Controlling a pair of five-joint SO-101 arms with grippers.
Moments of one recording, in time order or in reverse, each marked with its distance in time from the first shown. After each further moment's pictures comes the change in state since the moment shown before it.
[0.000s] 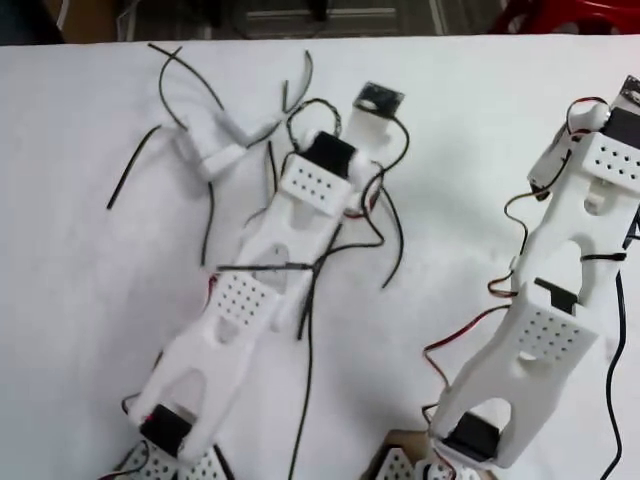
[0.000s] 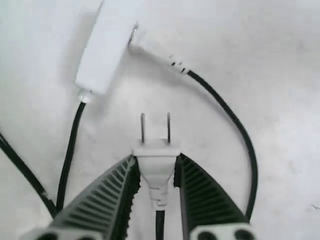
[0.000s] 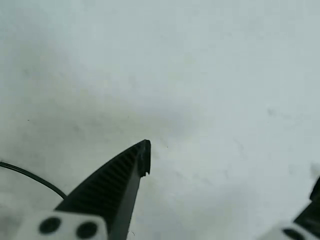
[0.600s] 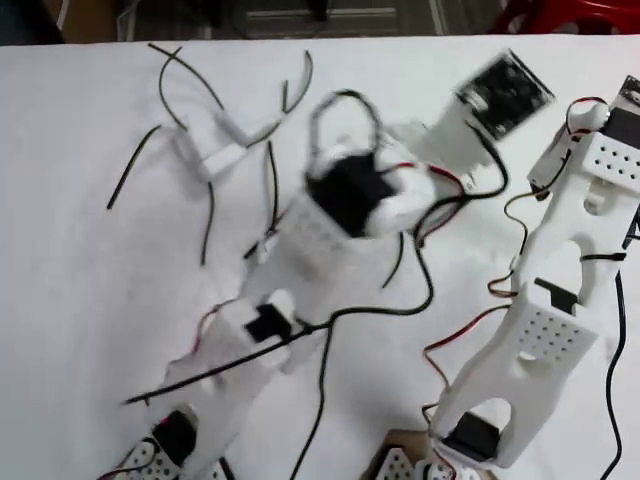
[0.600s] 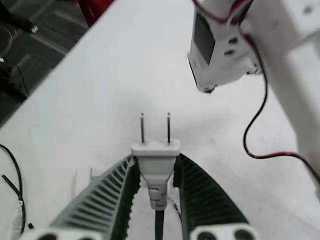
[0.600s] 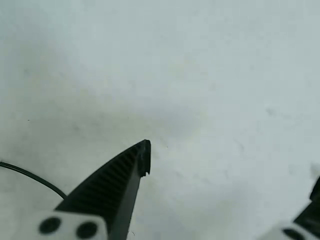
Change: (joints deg) left arm 14.6 -34.8 -0.1 0.2 -15.0; right arm 0.0 0.0 0.0 0.0 0.0
